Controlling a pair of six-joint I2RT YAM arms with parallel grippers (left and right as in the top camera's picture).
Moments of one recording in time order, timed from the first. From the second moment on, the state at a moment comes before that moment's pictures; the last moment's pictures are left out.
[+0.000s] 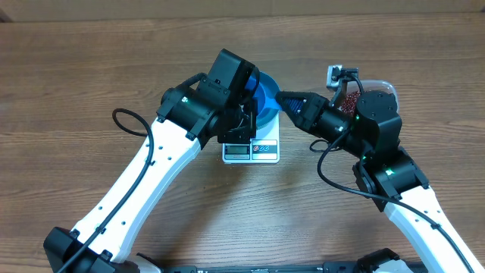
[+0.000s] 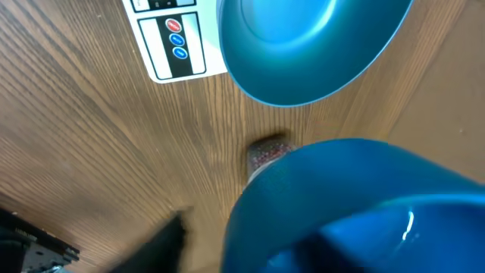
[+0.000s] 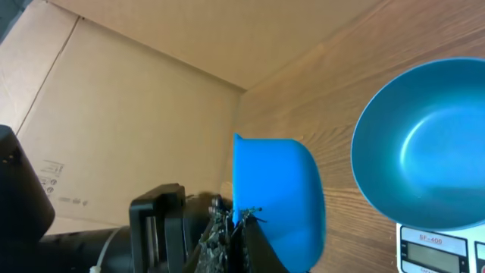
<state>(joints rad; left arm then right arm) -0.57 1.60 1.59 -1.03 0.17 -2.08 0.35 1.13 0.89 -0.01 -0.52 0.99</state>
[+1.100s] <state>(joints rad) -0.57 1.58 1.59 -0.96 0.22 -1.87 0.35 1.13 0.89 -0.07 -0.40 0.96</state>
